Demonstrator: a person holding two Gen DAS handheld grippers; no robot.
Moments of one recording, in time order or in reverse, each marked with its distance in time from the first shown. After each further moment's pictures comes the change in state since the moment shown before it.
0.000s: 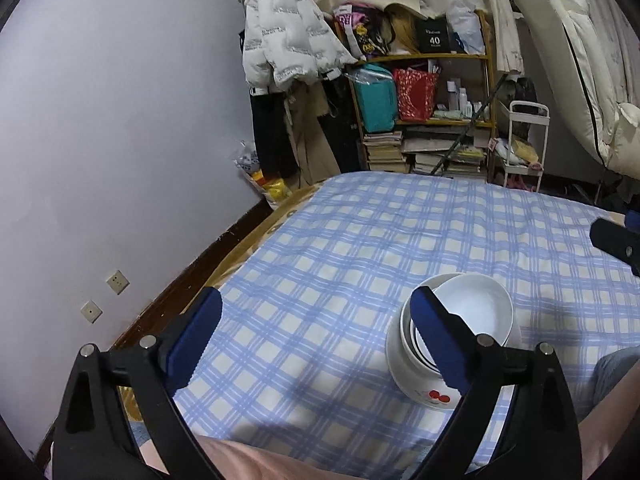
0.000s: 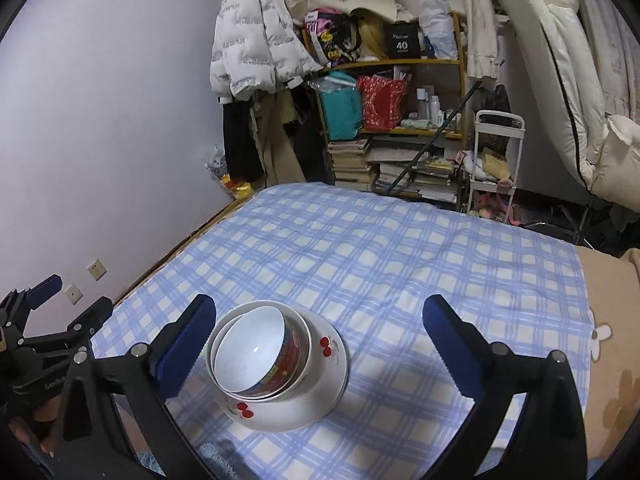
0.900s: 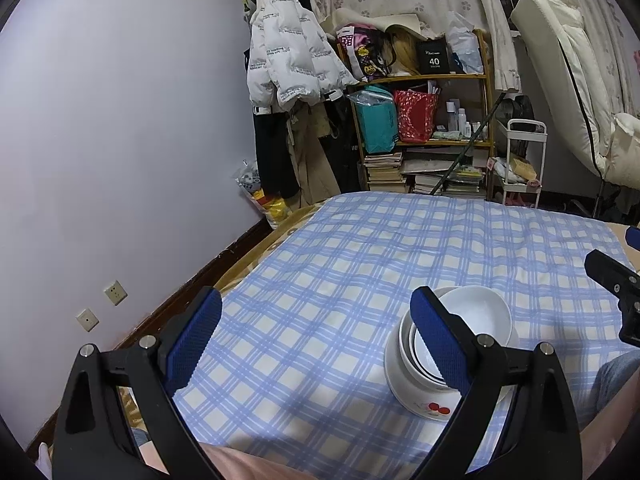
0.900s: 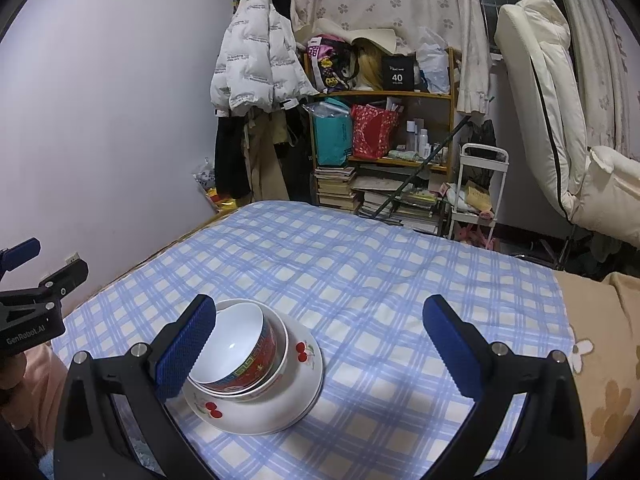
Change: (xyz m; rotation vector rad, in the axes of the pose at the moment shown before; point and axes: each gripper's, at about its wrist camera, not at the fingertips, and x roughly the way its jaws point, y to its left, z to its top) left arm -0.006 0.003 -0.008 -0.015 -0.076 -0.004; right arm -0.010 0.008 -0.030 -0.083 -0.108 -0.077
